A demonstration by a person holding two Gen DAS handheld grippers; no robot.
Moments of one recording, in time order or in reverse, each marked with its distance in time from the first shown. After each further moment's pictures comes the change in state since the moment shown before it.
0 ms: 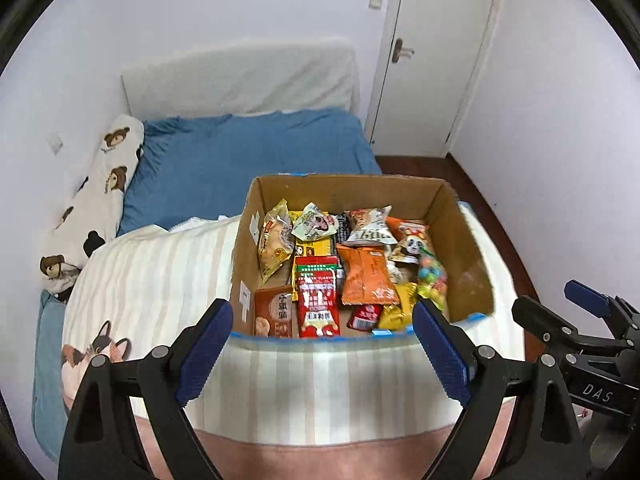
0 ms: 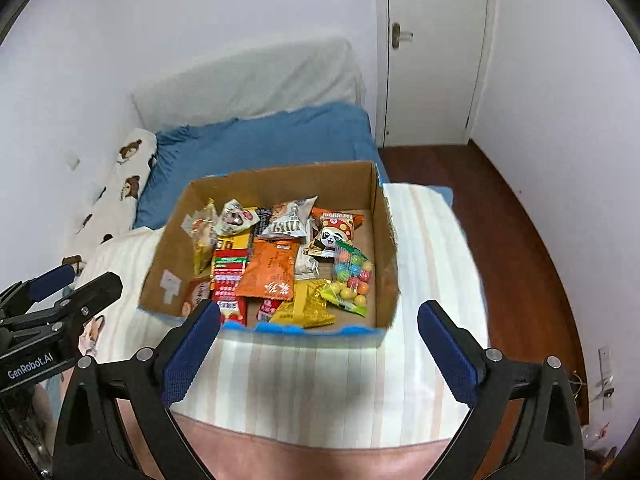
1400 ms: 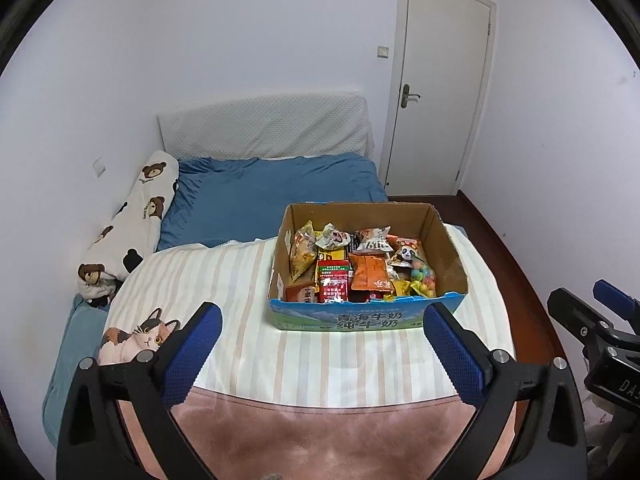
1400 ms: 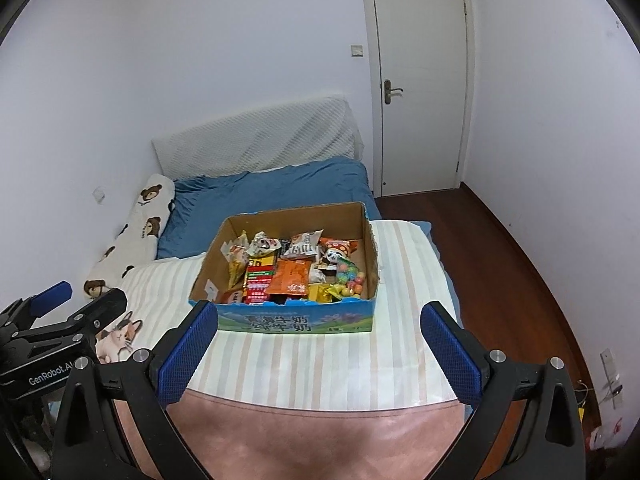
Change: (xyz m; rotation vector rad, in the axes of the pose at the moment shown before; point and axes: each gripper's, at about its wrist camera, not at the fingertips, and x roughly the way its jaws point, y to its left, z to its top) left arm -0.110 -0.012 -0.061 -0.009 -0.167 0.093; right arm -0.144 -0.003 -0.067 0.013 -0.201 0.015
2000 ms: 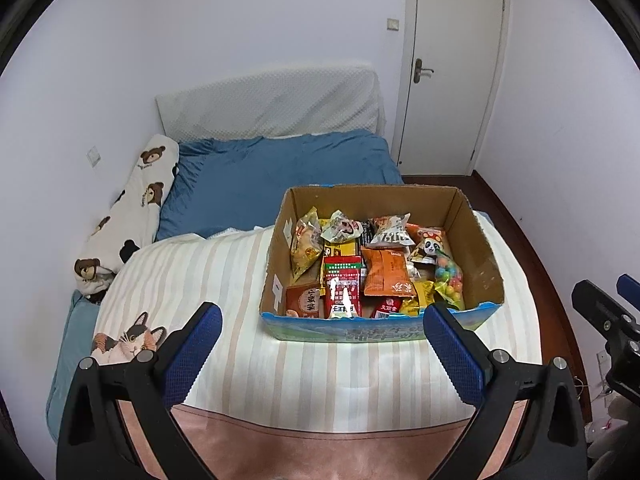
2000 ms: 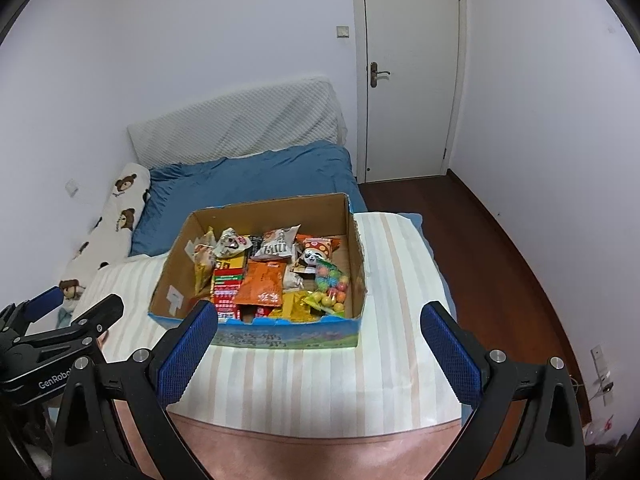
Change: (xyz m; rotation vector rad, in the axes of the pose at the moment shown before) left arm 0.085 -0.006 0.018 0.012 0.096 0.033; right arm 0.085 -0.010 0.022 0.007 0.060 -0.077
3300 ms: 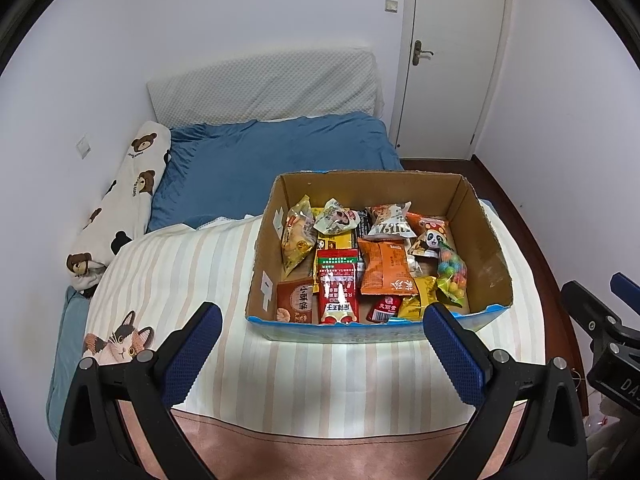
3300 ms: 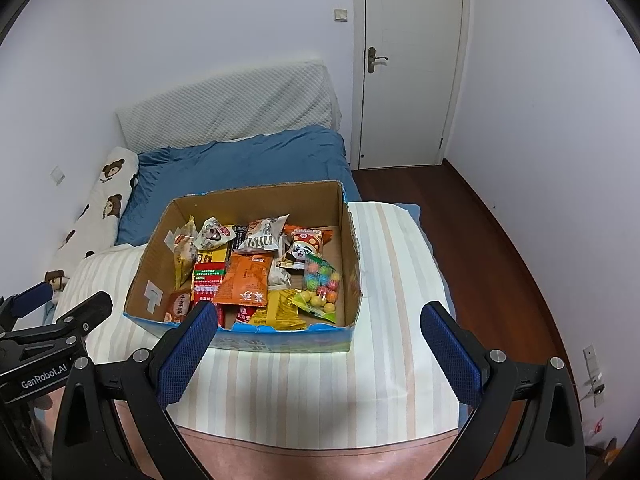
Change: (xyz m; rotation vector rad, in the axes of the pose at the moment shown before) left arm 0.036 -0.005 0.015 0.020 0.061 -0.022; right arm 0.035 0.001 0.003 0.004 0.052 -0.048
